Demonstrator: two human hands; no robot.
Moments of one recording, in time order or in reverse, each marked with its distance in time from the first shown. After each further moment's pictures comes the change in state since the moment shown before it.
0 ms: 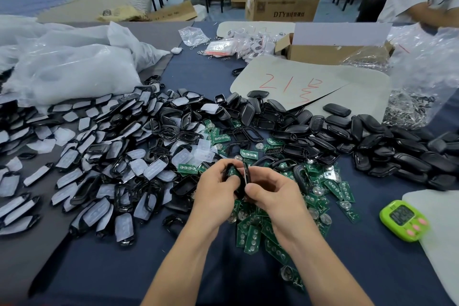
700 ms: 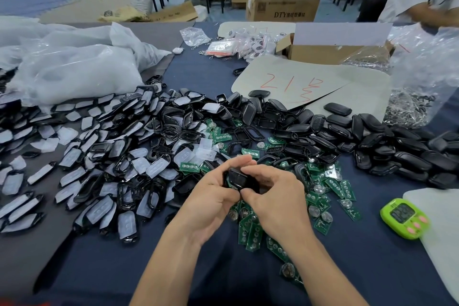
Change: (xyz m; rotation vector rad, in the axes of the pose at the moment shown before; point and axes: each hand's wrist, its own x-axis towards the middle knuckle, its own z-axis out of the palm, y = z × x) left_hand -0.007 0.003 -0.019 -0.532 -0.434 -0.071; right_hand -0.014 -0.017 0.009 -0.682 0.097 -0.236
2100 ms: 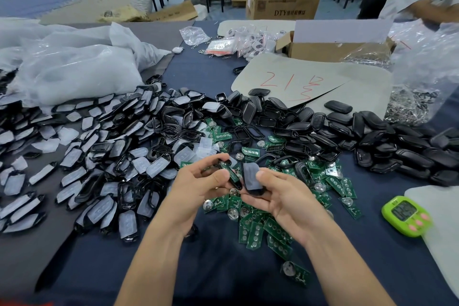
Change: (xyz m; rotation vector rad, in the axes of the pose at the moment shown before) left_hand -0.012 0.025 -0.017 0.248 0.238 0.048; right_hand 0.016 0.020 -0.012 0.948 -0.331 0.462
